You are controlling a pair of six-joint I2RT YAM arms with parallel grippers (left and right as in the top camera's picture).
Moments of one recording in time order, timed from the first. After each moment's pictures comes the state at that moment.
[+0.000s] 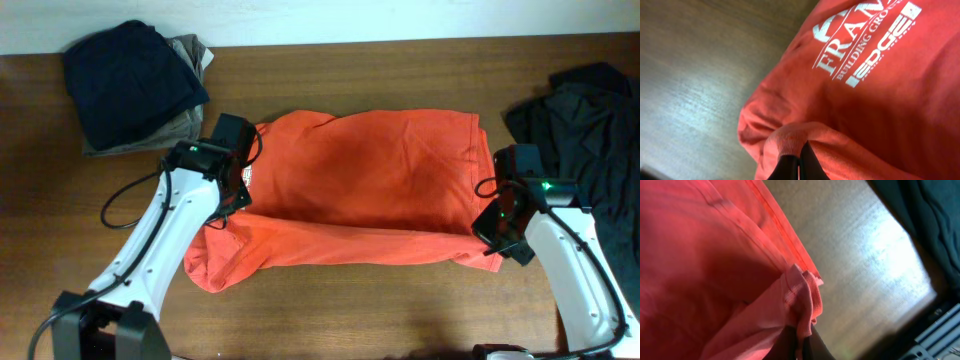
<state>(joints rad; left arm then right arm) -0.29 1.63 1.30 -1.15 -0.30 -0.70 -0.07 1.35 1.00 -1.15 0.19 0.73</state>
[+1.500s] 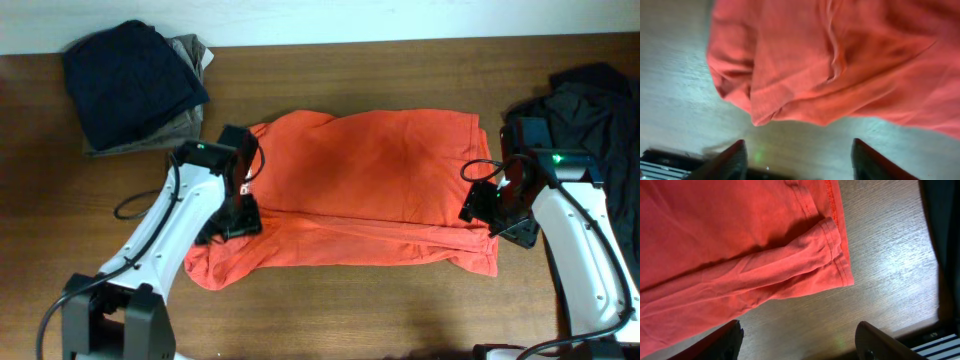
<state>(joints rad) -0.29 1.67 1.26 -1.29 -0.07 -0.49 -0.07 1.43 1.20 -1.28 0.01 0.44</state>
